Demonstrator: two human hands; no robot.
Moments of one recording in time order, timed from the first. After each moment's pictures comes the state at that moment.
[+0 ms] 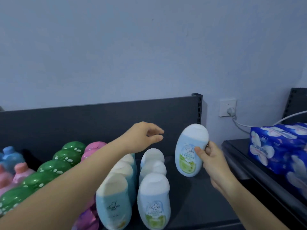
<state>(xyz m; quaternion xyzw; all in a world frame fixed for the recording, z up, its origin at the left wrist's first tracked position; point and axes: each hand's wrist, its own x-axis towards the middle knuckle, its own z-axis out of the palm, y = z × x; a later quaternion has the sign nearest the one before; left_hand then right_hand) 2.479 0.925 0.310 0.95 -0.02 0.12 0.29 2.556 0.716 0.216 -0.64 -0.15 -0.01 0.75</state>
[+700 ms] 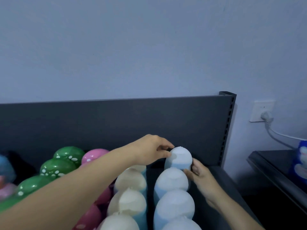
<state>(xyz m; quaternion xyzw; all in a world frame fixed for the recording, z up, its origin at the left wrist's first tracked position) 2.564 0.998 0.271 0.98 -0.06 0.01 0.21 2.635 0.807 0.150 -0.70 -0.21 0.15 0.67</state>
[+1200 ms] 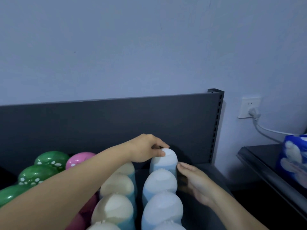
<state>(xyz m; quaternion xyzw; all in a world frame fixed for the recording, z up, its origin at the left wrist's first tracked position) 2.596 0.995 0.261 0.97 -0.06 -0.03 0.22 2.635 0.801 0.164 -0.61 -0.11 0.32 0.72</state>
